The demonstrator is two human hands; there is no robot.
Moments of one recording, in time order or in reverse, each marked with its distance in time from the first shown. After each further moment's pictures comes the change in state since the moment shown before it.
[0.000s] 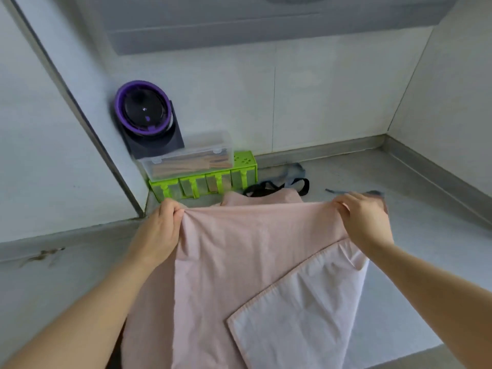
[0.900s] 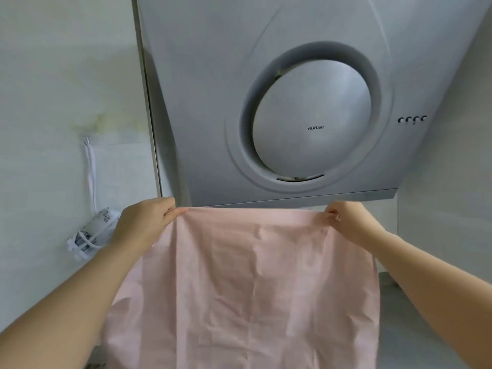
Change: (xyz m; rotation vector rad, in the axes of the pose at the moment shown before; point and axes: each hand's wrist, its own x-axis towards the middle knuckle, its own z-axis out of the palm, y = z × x) left_hand 0.069 0.119 -0.285 0.397 0.434 0.136; right_hand 0.121 -0.095 -0.231 0.158 0.075 -0.147
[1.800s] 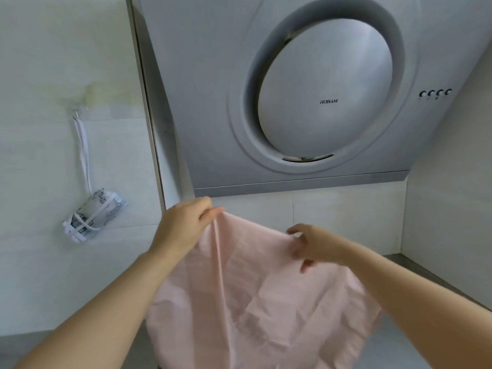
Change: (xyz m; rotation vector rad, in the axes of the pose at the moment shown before) left_hand -0.018 0.045 0.046 -0.292 0.052 0.090; right_hand -0.035 -0.055 0.058 0.511 -0.632 0.227
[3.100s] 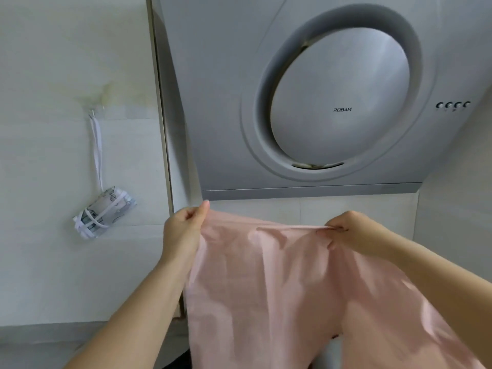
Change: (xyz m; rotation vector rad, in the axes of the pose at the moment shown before) left_hand -0.007 0.012 0.010 -0.665 0.207 -0.844; right_hand -0.017 -0.006 -0.054 -0.400 0.207 -0.170
